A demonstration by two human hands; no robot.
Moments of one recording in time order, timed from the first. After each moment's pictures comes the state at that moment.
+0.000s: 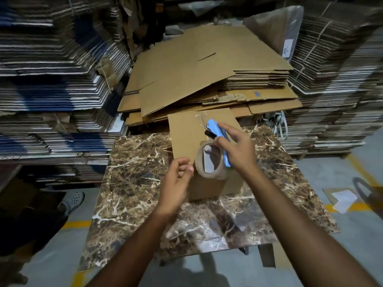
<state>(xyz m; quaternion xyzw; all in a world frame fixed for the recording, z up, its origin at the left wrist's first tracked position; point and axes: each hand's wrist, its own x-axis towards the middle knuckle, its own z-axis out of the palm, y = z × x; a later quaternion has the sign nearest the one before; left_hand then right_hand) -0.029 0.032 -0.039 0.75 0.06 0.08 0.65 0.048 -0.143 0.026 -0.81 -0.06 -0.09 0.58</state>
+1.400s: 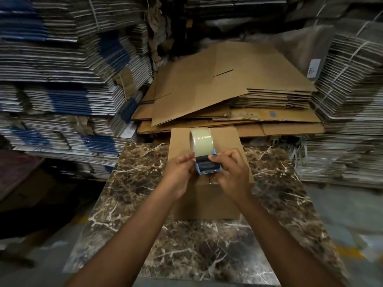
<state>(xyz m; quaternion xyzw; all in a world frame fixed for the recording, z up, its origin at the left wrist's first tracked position) 0.051 -0.017 0.012 0.56 0.21 0.04 0.80 0.099 -0.175 -0.029 -0.79 -0.32 -0.28 0.44</state>
